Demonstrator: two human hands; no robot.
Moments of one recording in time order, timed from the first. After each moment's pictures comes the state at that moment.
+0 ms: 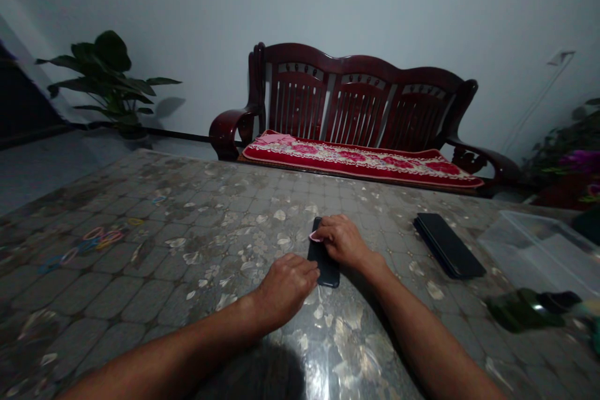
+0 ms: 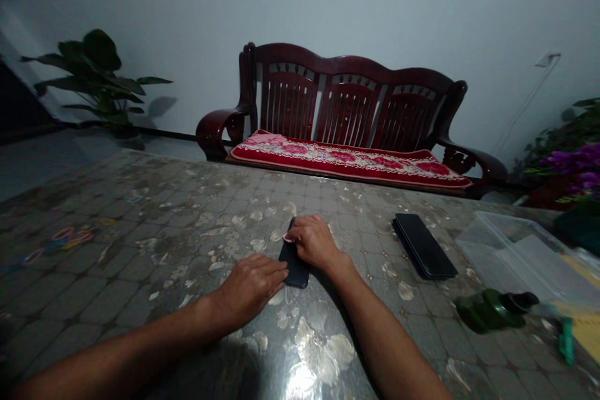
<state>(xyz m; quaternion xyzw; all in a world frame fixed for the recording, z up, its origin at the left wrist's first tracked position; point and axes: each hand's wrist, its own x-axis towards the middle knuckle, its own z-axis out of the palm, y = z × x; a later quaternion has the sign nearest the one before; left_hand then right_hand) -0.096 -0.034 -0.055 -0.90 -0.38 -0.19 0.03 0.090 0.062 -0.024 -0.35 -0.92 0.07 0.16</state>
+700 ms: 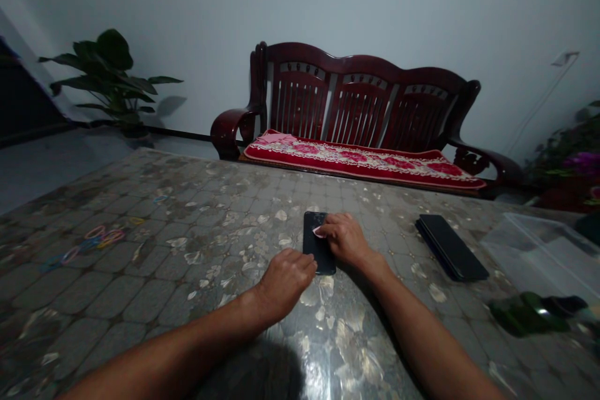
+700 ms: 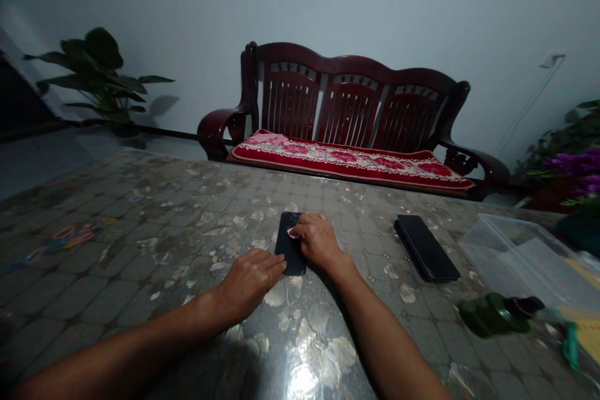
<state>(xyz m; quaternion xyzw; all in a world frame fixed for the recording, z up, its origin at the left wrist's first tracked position) -0.101 -0.026 -0.049 -0.90 -0.43 -0.12 0.06 0.091 0.068 -0.028 -0.38 -0.91 0.05 0.18</state>
